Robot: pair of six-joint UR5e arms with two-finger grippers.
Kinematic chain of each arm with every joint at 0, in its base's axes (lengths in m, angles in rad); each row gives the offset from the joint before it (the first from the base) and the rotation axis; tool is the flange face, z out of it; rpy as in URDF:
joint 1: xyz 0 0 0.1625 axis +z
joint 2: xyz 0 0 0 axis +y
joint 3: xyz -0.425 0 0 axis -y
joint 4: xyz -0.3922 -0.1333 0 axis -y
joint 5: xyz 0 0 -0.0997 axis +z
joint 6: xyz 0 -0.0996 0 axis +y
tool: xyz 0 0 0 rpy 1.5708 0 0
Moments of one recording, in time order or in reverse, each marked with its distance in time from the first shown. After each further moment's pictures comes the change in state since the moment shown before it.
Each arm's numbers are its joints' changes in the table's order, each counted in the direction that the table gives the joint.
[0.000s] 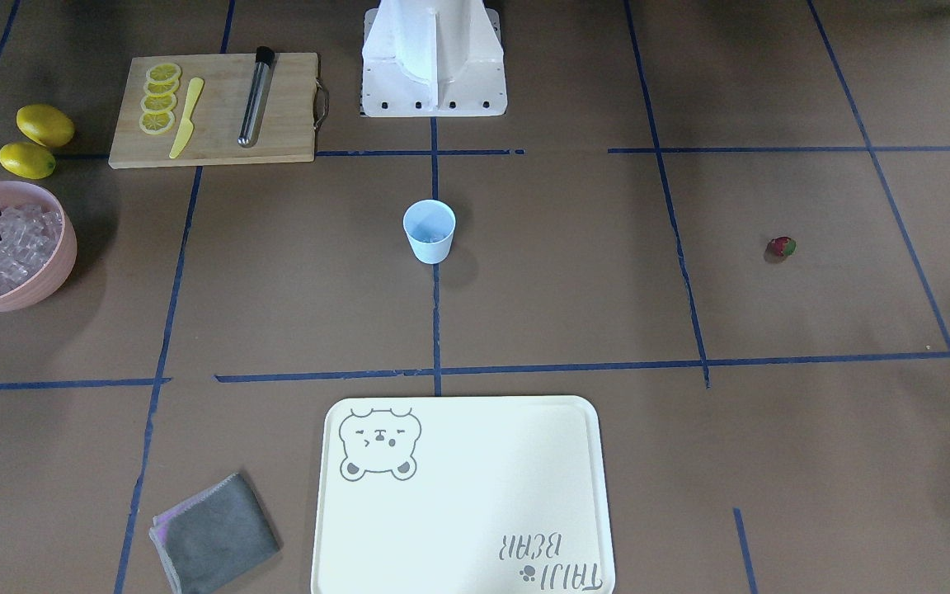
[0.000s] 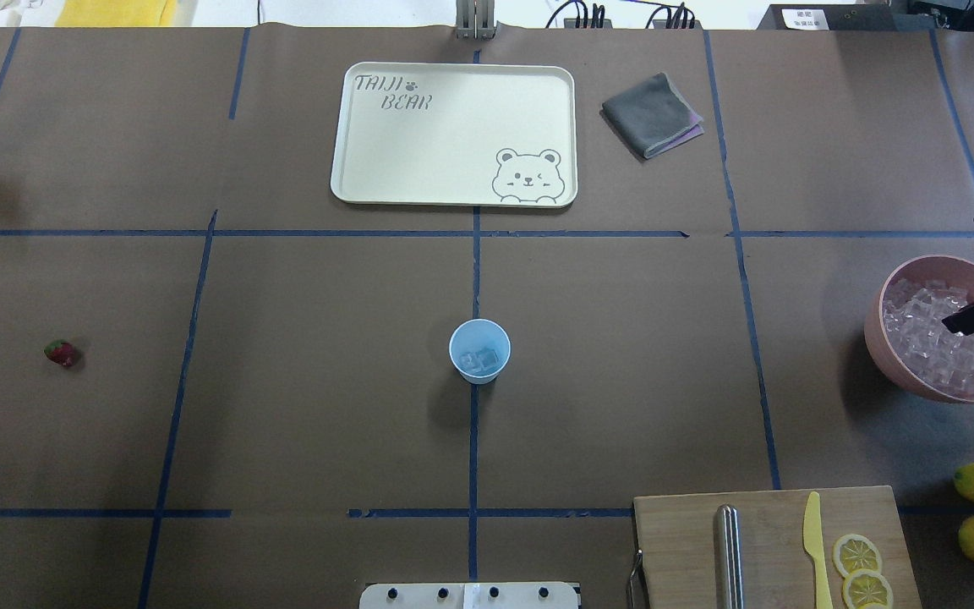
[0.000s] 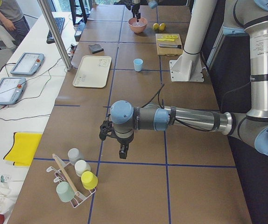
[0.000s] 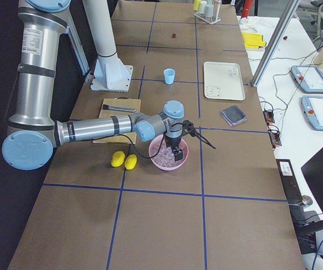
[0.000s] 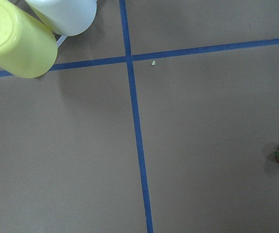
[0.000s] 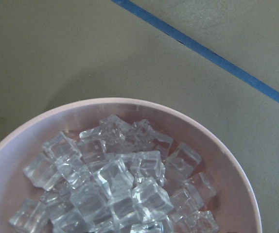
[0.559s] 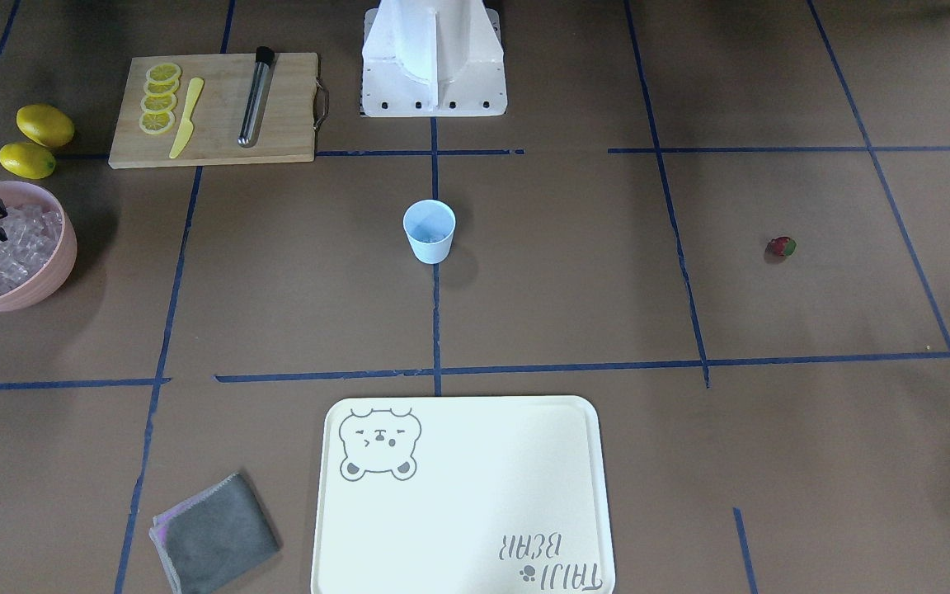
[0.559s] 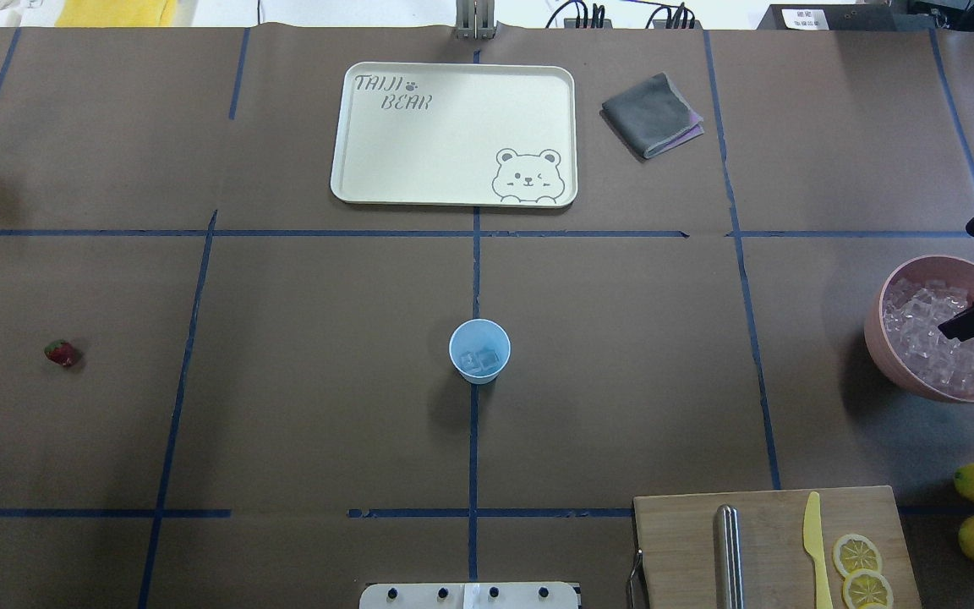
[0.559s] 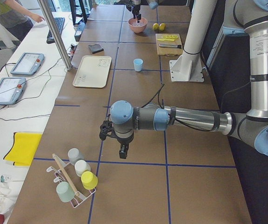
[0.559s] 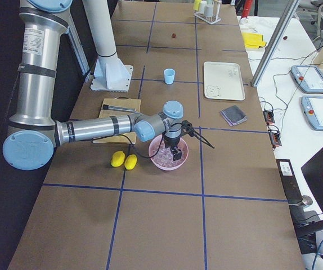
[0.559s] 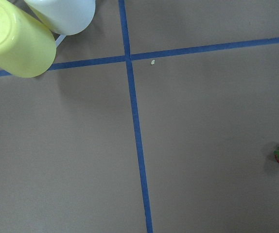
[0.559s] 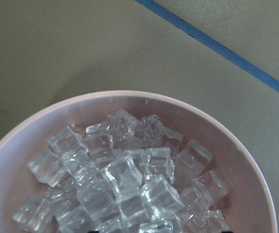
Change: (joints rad) left arm 0.003 0.000 0.001 0.000 0.000 0.000; right arm -0.021 0.003 0.000 0.000 0.008 0.005
